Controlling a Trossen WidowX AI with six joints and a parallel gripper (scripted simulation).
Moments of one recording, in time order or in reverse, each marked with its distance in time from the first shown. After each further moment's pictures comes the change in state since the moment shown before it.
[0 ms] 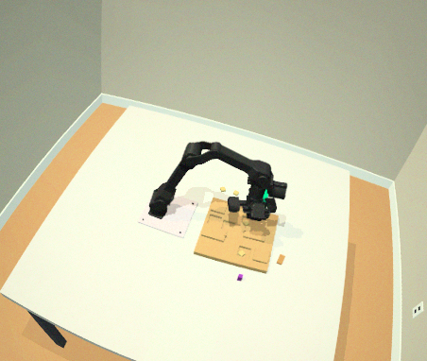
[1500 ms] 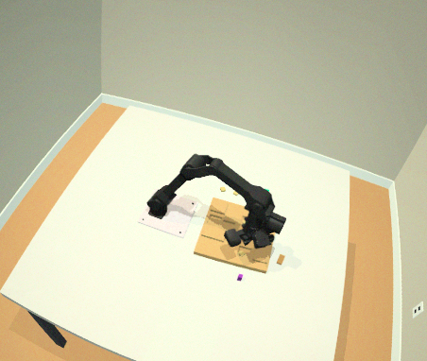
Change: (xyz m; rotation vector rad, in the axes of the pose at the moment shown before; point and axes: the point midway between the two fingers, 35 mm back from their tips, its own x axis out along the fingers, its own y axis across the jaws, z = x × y) arm 0.001 -0.026 0.127 -0.374 -0.009 0.000
